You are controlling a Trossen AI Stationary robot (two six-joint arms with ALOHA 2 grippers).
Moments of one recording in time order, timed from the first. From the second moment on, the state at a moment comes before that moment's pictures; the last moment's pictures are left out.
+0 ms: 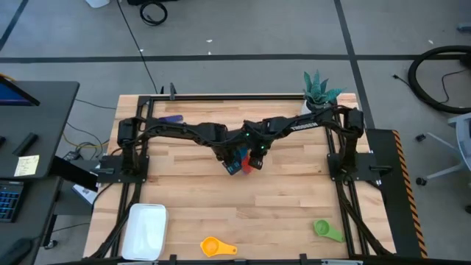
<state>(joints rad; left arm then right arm) 0.09 1.93 1.45 -0.74 0.14 -0.49 -0.21 1.88 1.17 -0.51 -0.40 0.18</state>
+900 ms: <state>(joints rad) 0.01 1.94 1.45 -0.76 0.09 -0.54 -0.17 1.88 1.17 -0.48 -0.40 0.20</state>
